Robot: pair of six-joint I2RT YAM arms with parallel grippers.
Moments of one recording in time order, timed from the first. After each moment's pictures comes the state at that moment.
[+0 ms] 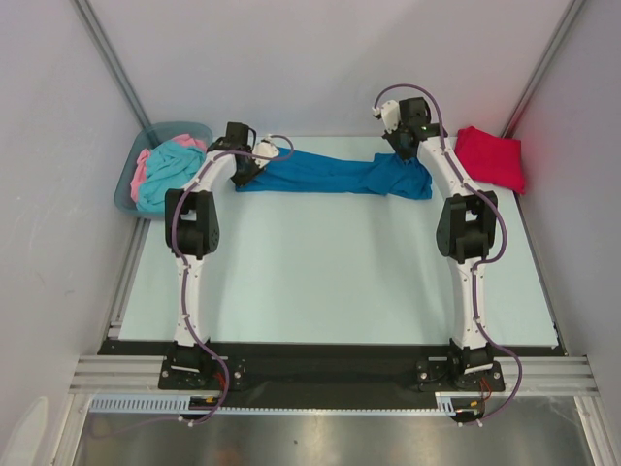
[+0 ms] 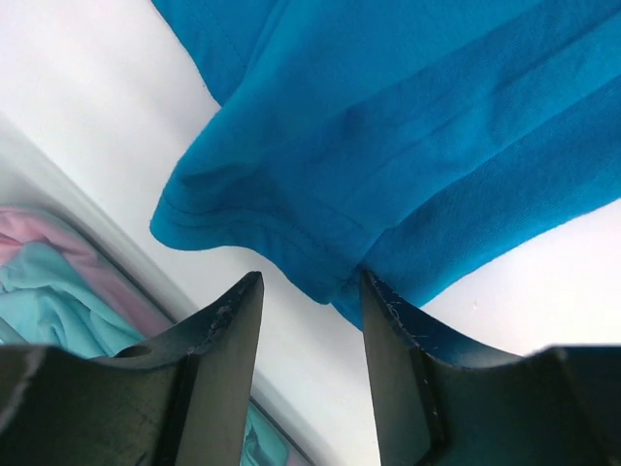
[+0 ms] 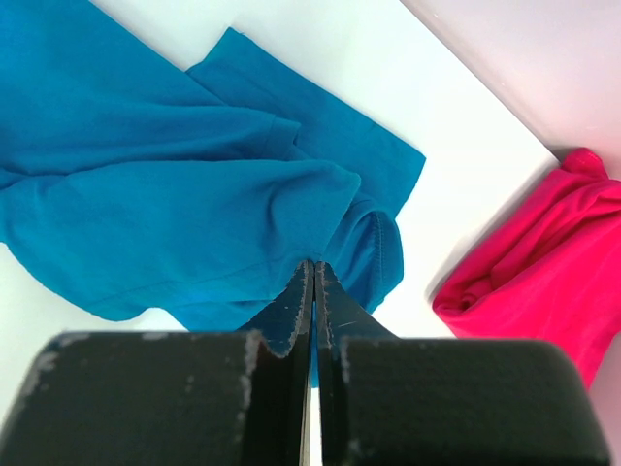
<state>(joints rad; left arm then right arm) -0.12 2.44 2.11 -0.67 -0.04 0.85 0.20 2.36 2.26 -0.66 0.08 -0.53</state>
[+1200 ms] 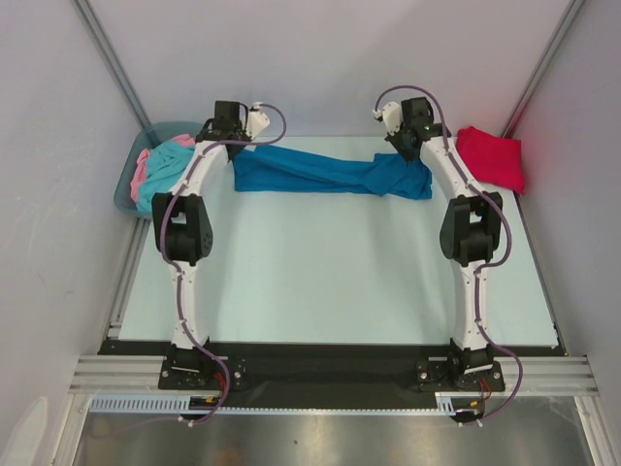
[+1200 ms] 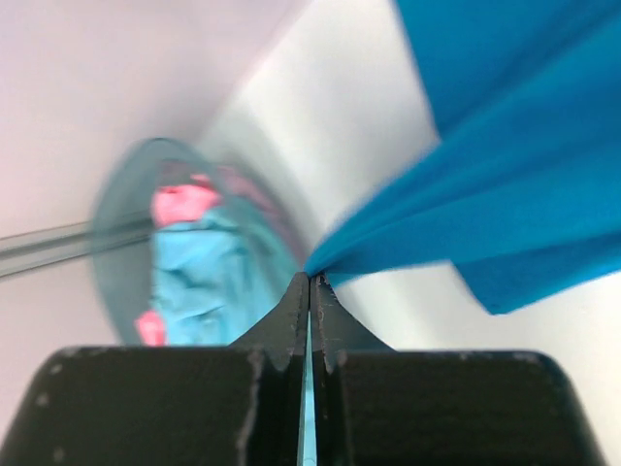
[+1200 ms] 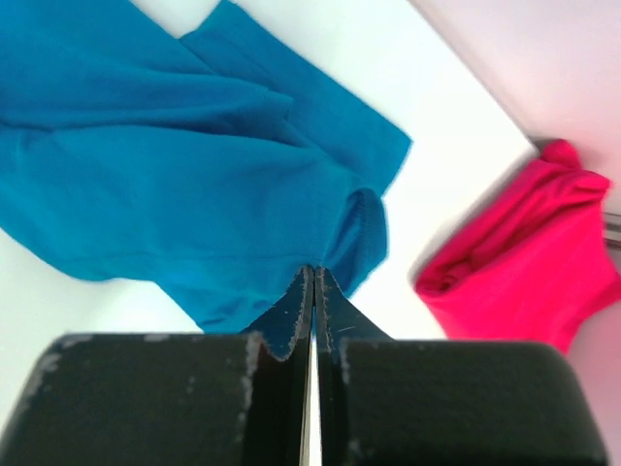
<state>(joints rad) -0.12 2.32 2.13 -0.54 -0.15 0.80 0.19 2.31 2.20 -0.67 0.10 -0.58</state>
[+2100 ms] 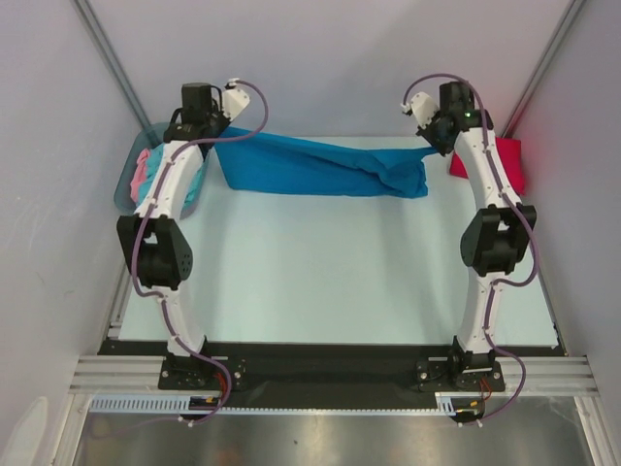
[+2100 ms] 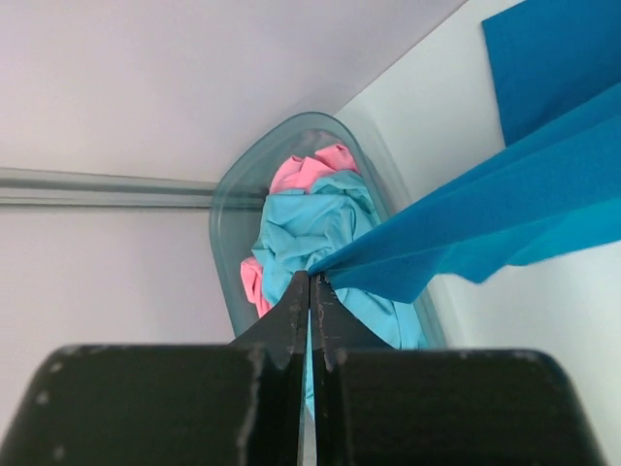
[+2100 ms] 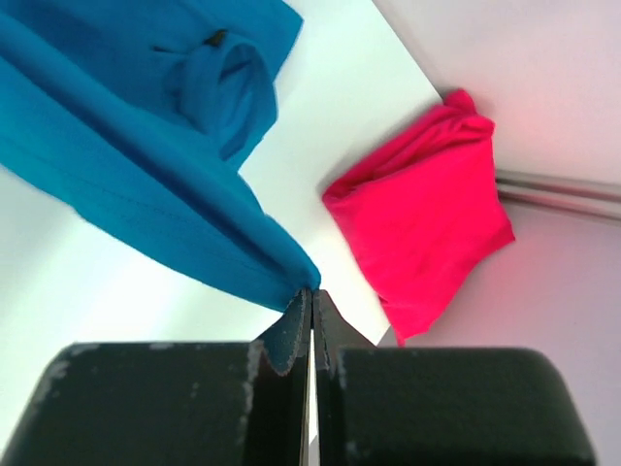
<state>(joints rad) -0.09 1.99 1.97 -0.49 -0.14 0.79 0.08 2.12 2.16 -0.85 0.09 -0.79</state>
